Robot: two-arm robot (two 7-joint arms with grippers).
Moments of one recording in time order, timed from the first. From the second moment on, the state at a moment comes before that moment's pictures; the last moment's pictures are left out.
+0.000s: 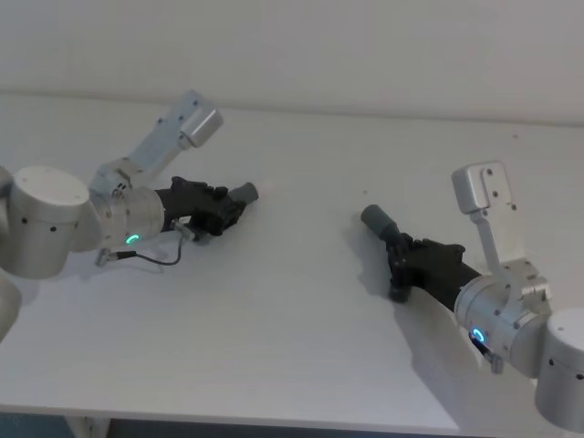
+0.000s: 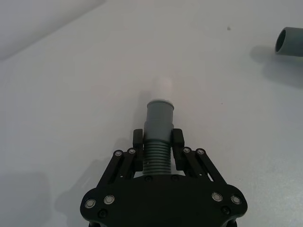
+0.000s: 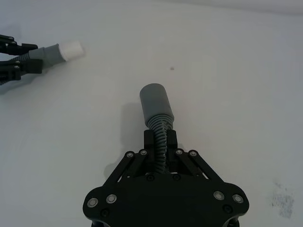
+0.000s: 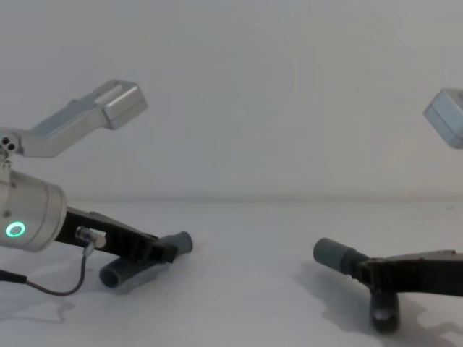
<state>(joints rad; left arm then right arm) -0.45 0.42 0.45 -1.49 -0.24 0.58 -0.44 0.07 0.24 -0.30 -1.76 0.25 0.57 0.13</state>
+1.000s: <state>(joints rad) -0.41 0.55 0.39 -1.60 -0.30 0.35 -0.56 0.10 0.37 -0.33 -1.83 0.23 0.36 0.32</state>
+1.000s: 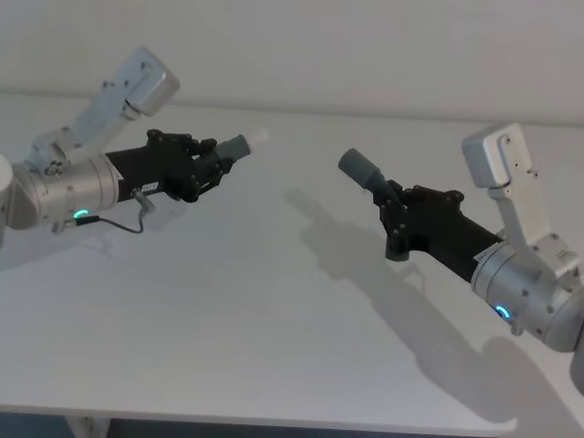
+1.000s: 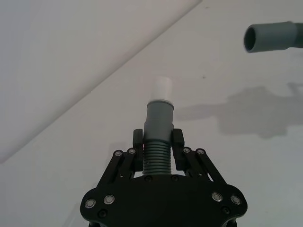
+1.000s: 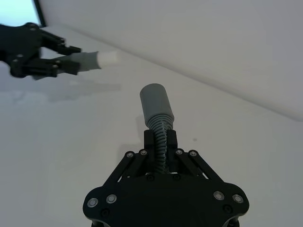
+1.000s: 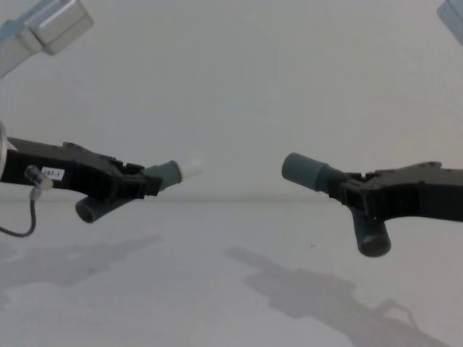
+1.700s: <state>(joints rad) -0.47 0.65 0.43 -1.63 -0.36 0.33 -0.77 0.15 0.51 -0.35 -1.82 0.31 0.25 0.58</state>
